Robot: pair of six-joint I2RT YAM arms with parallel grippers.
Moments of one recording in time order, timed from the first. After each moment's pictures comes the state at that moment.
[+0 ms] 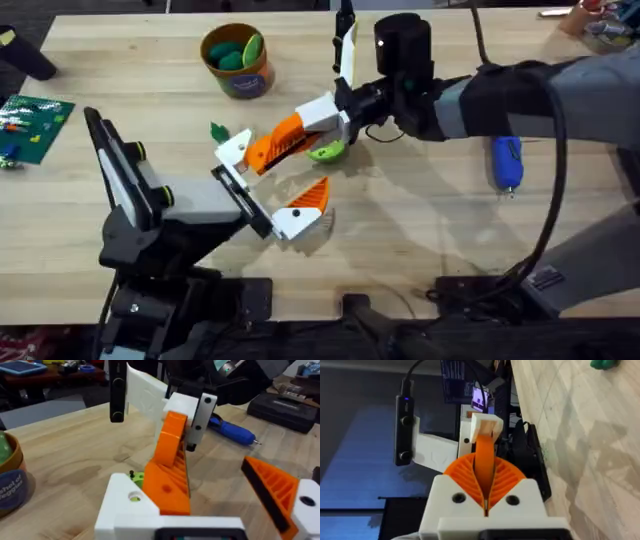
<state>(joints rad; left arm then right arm) -0.18 0.00 0.01 -0.06 0.71 -0.07 0.53 1.81 0.92 0.48 -1.39 1.03</state>
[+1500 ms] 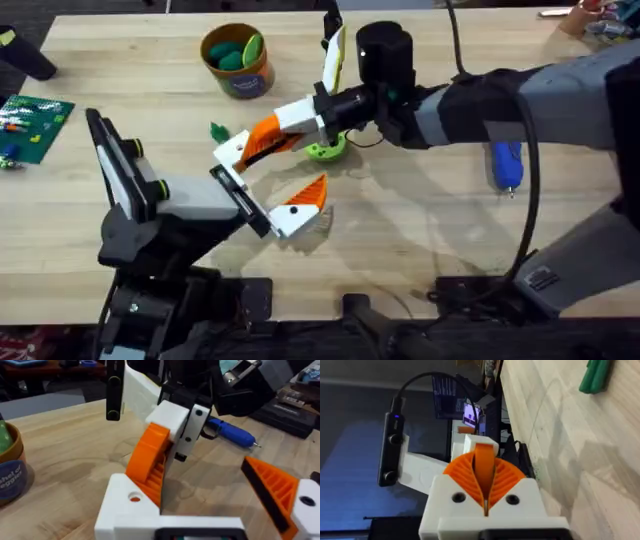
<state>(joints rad) -0.16 0.01 0.01 -0.06 0.73 -0.11 0.61 1.86 0.93 0.60 -1.23 1.11</state>
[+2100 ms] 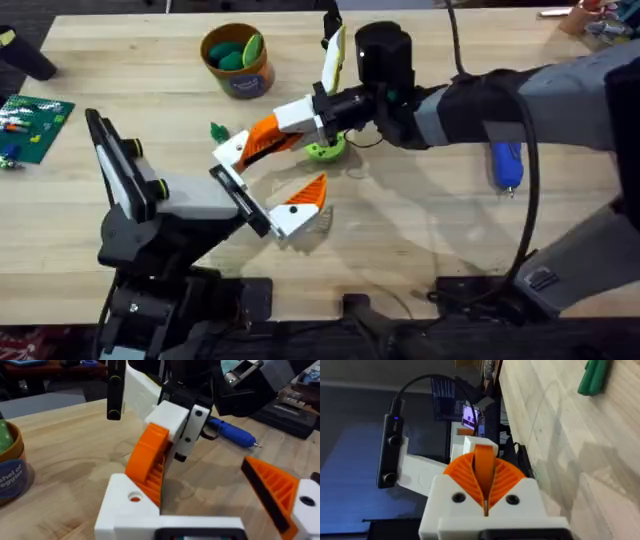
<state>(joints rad) -0.16 0.01 0.01 -0.07 0.72 -0.11 0.61 1.86 0.93 0.60 -1.21 1.11</state>
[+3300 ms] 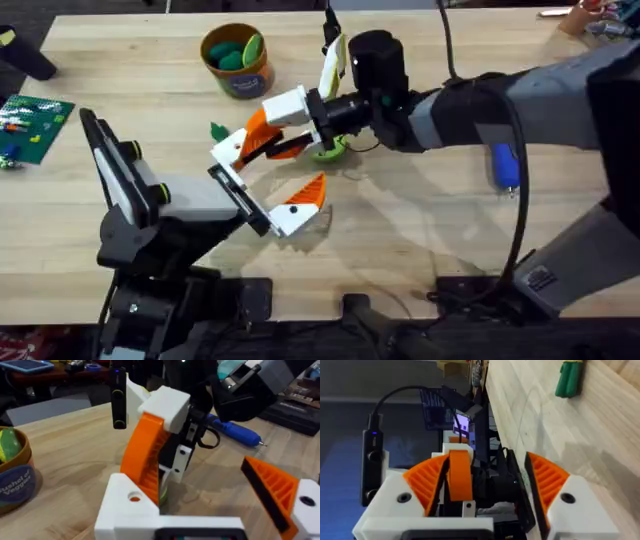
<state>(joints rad) -0.16 0.00 0.01 -0.06 0.71 -0.07 0.62 1.88 0.93 0.58 -1.14 1.10</state>
